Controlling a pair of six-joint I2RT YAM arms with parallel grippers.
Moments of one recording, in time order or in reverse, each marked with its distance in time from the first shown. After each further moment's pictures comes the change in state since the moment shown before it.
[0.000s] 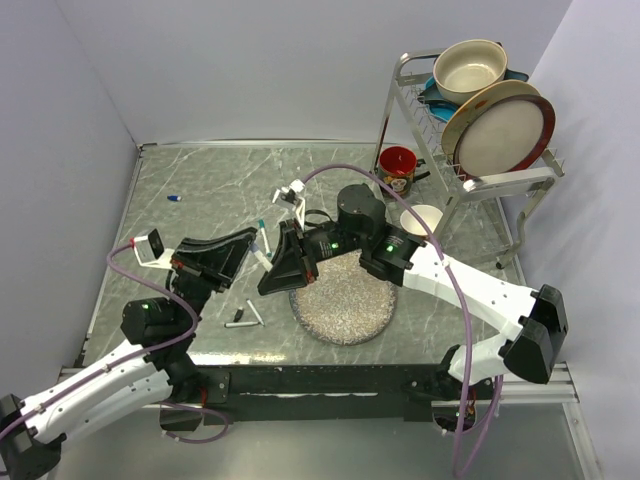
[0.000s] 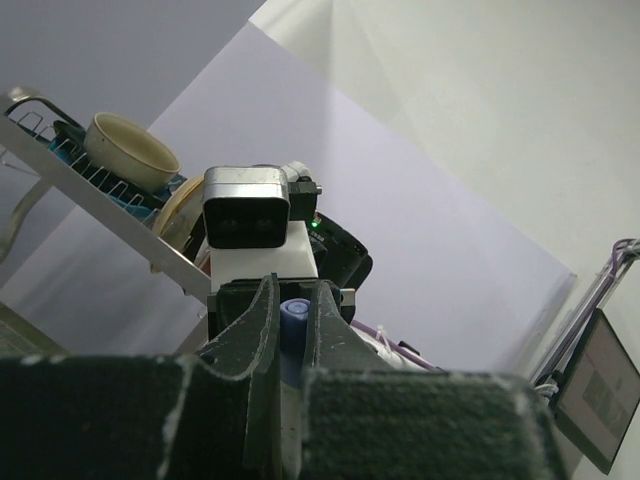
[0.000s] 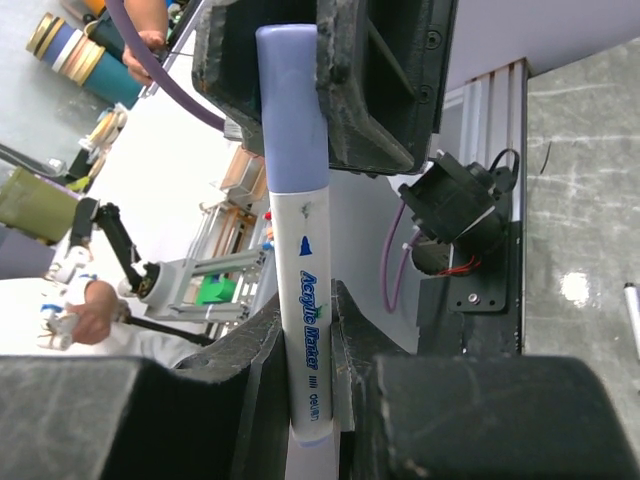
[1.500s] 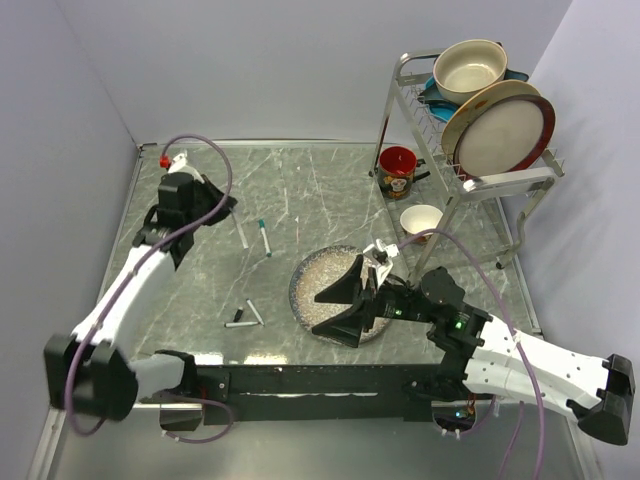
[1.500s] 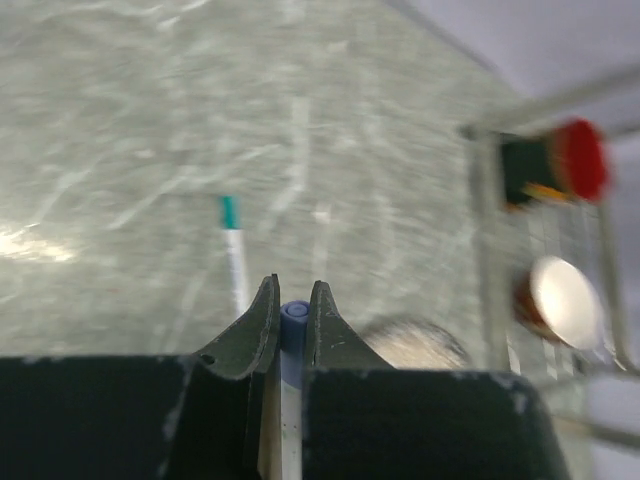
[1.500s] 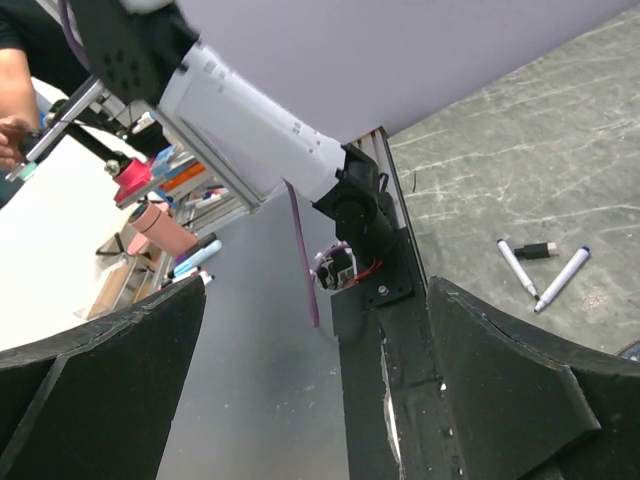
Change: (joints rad) left arm 0.677 0.629 0.596 -1.143 0.156 0.264; right arm 0.098 -0.662 -0.699 0.182 0.507 -0.067
